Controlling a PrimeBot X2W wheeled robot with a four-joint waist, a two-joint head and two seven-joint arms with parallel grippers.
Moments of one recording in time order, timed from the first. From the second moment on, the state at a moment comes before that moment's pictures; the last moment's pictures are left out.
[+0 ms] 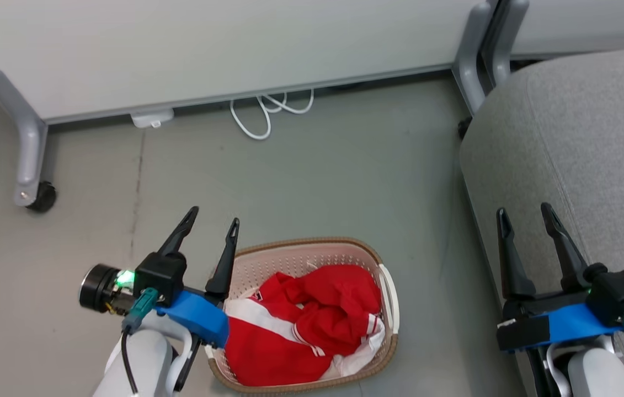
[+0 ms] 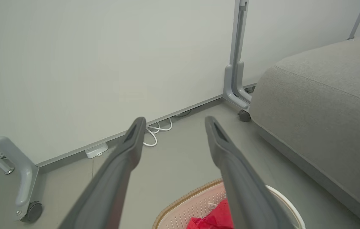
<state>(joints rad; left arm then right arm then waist) -0.31 0.15 -0.29 0.46 -0.14 -0.13 -0.26 -0.15 -0.05 -0.02 0.14 0.12 0.13 -0.26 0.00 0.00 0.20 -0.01</state>
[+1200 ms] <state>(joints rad) -0.98 0.31 -1.28 1.06 -0.34 -0.13 -0.19 -0.46 -0.05 0.00 0.01 0.14 0.13 -0.26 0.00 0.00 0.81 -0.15</state>
